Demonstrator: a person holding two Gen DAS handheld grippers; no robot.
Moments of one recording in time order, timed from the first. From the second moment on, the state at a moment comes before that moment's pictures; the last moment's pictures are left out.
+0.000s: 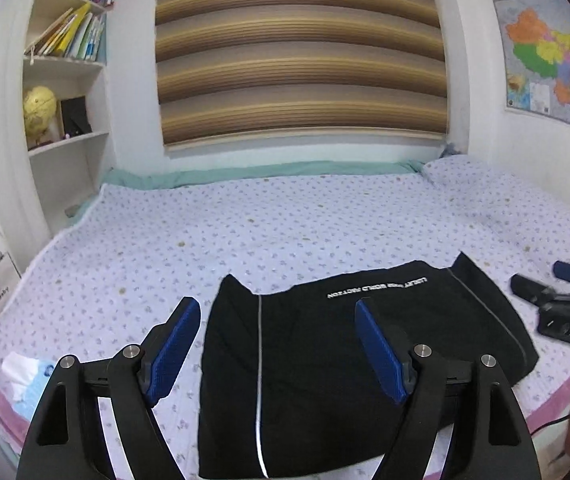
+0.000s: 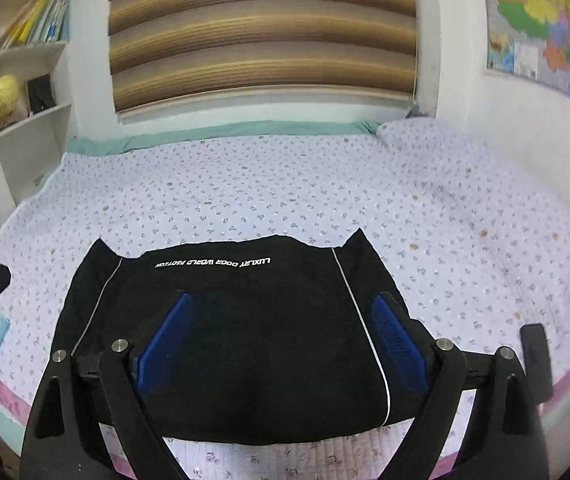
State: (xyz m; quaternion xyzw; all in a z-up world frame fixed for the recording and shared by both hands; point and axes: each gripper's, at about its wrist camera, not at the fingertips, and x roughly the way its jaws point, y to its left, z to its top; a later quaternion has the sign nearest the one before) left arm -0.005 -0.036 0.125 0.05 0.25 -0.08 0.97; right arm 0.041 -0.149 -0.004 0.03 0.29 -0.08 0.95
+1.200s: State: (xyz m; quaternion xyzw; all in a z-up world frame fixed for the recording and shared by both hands) left arm 0.016 -0.032 0.084 0.04 0.30 -0.08 0.95; right arm 0.060 -0.122 -0.035 0.03 0.34 -0.06 0.94
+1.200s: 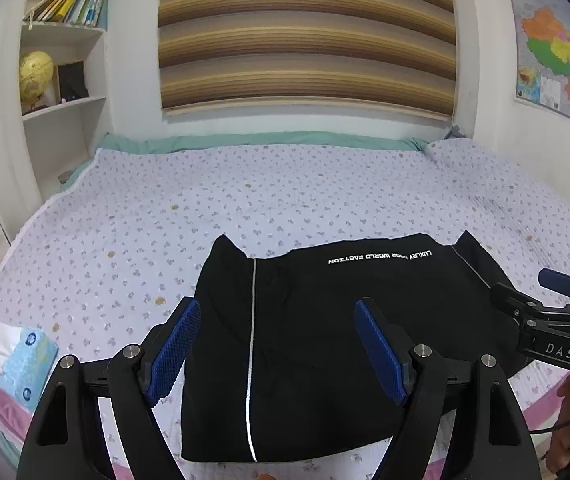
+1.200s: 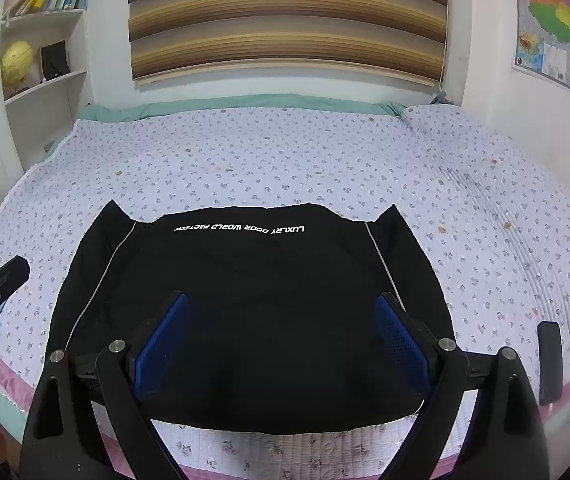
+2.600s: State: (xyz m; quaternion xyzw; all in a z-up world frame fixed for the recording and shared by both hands) left arm 0.023 -0.030 0.069 0.03 0.32 -0.07 0.94; right arm 0.067 -0.119 -0.048 0.03 0.36 -0.05 0.93
